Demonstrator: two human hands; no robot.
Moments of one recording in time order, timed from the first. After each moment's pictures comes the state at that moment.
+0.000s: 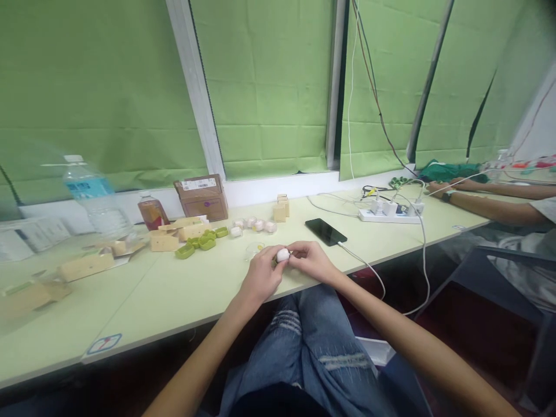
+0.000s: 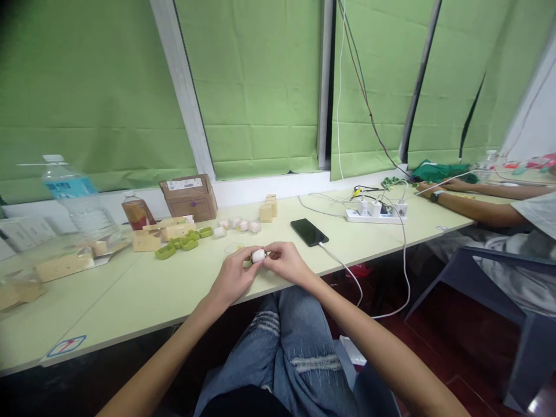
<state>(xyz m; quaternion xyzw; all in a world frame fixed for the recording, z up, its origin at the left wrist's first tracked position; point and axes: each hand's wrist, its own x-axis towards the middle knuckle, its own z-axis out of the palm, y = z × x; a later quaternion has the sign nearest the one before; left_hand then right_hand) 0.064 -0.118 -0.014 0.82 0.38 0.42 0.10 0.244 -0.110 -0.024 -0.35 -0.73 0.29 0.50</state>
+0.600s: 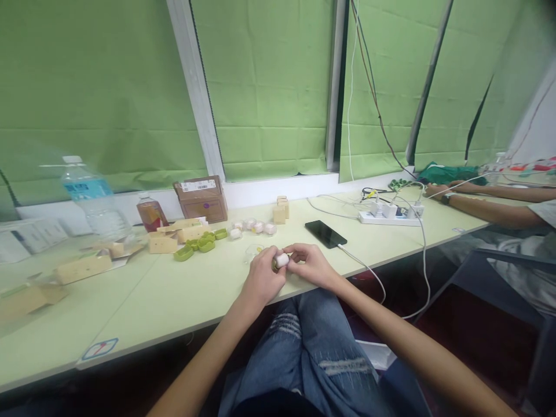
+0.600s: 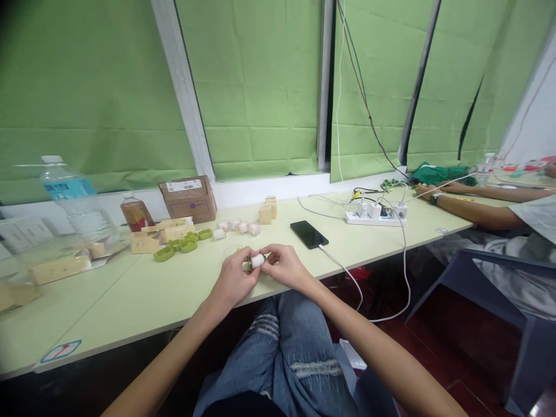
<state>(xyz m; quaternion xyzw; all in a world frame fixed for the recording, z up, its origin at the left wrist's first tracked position) 0.071 -0.126 -0.007 0.80 0.43 0.41 0.06 0.242 -0.113 -0.025 -0.38 -0.73 0.28 0.51</state>
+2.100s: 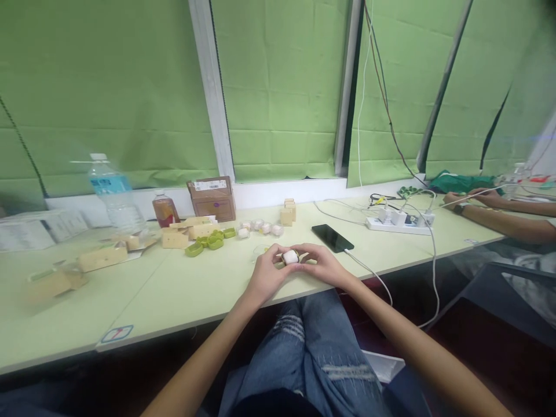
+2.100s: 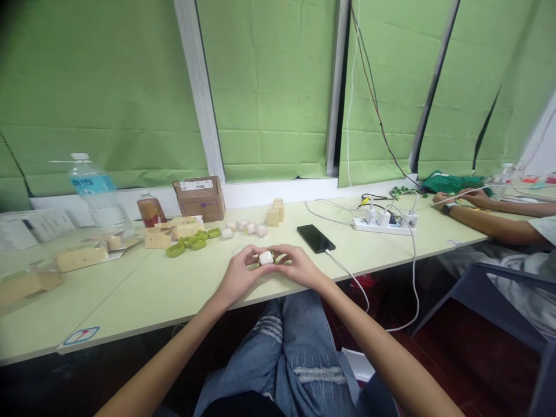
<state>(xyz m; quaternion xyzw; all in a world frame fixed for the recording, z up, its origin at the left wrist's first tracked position) 0.067 -0.119 -0.010 0.72 0.37 0.49 0.33 0.263 -0.107 -0.020 -0.29 -0.79 0.28 0.46</state>
